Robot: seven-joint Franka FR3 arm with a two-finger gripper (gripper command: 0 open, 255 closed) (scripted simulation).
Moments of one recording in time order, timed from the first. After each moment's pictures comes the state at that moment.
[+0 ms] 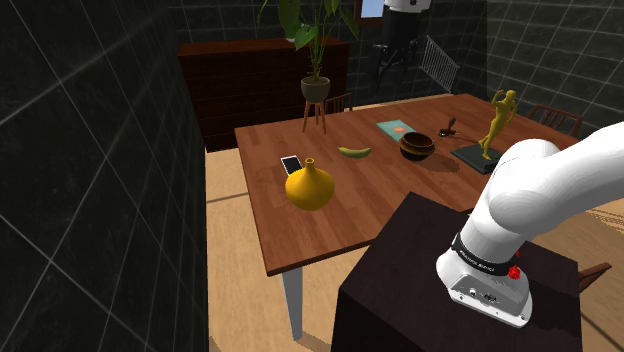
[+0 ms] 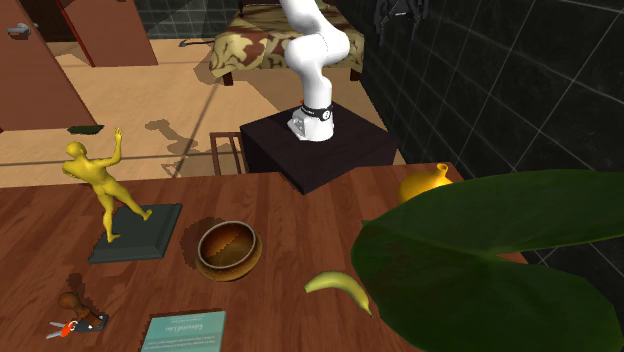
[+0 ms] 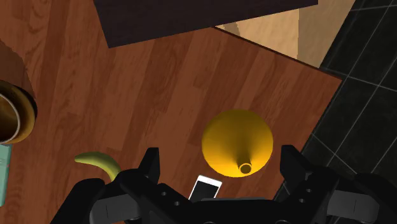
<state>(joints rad) -0.01 -0.75 -0.06 -2.34 -0.06 1.67 0.13</state>
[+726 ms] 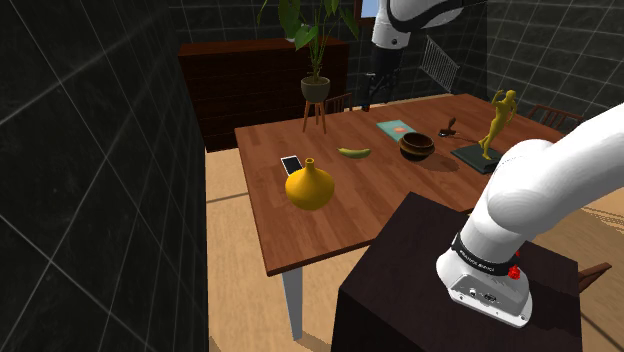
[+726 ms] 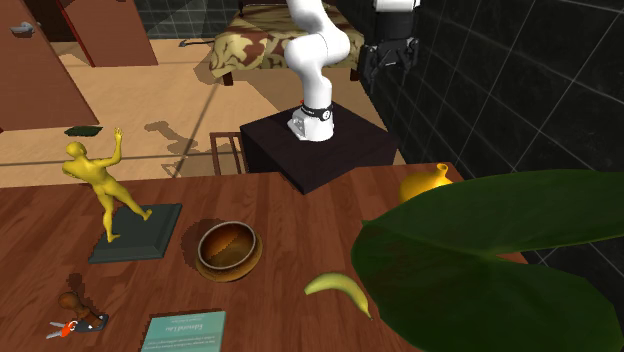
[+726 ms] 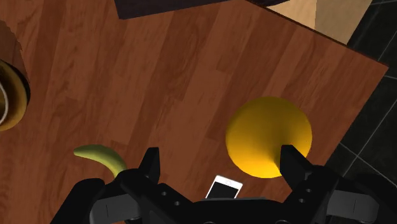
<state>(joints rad) -0.03 -0.57 -0.20 -2.41 -0.10 1.92 -0.01</state>
